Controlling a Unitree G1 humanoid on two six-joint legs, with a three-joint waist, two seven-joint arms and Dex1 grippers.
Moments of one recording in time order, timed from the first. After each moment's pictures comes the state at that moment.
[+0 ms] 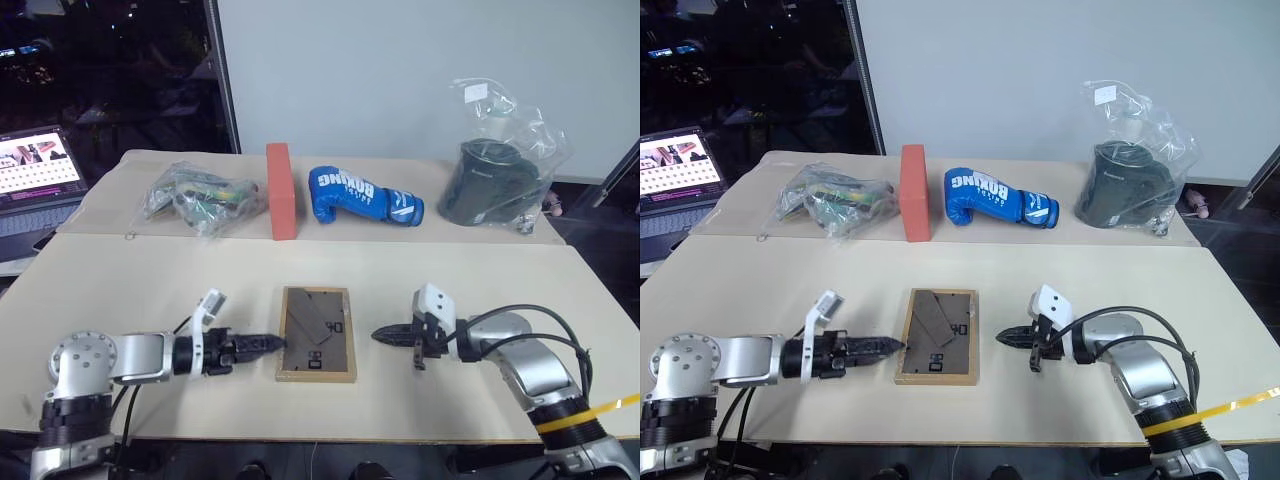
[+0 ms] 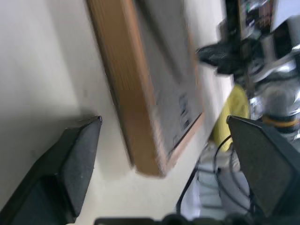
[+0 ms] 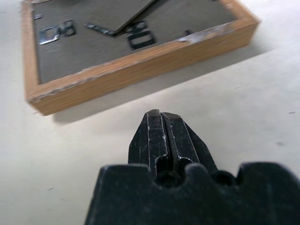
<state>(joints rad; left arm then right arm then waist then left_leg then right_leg) -0.37 0.56 0.33 -0.05 -1.40 1.61 -0.16 -0.37 -0.63 0.15 -0.01 0.25 0.38 1.11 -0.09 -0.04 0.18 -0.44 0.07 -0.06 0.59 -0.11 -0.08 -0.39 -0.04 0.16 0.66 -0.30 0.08</state>
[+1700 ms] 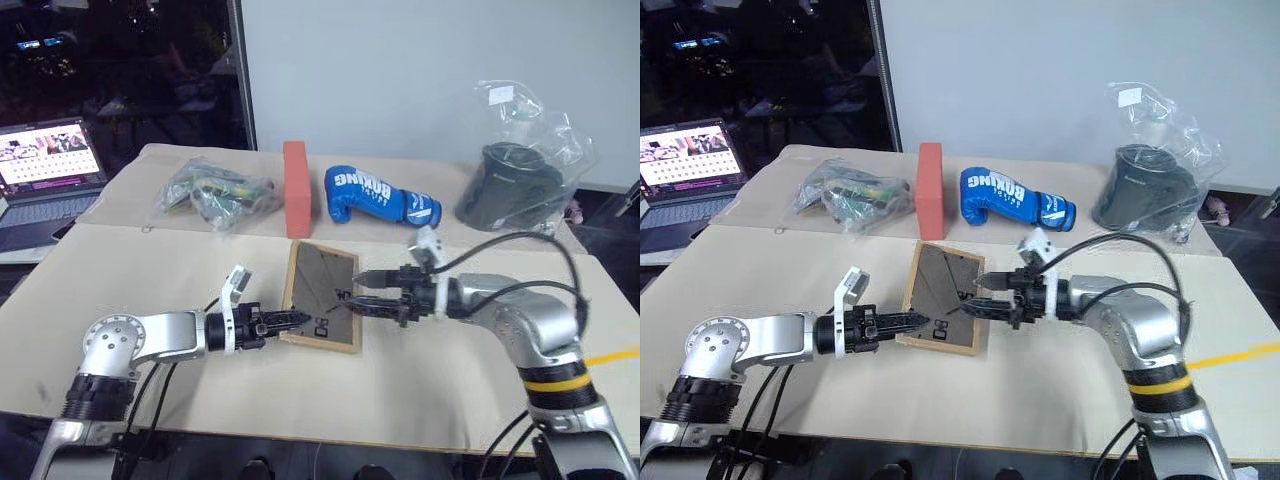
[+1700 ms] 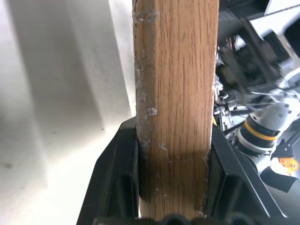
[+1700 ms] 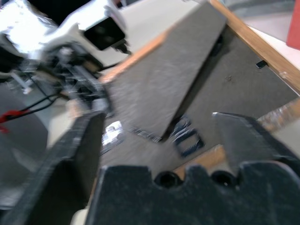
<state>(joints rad) -0.47 0.65 0.03 0.03 -1.81 1.28 0.02 -0.62 -0.51 0.08 -0.09 0.57 0.82 0.94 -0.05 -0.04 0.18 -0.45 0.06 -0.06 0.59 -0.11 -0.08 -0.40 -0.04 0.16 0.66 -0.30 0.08</state>
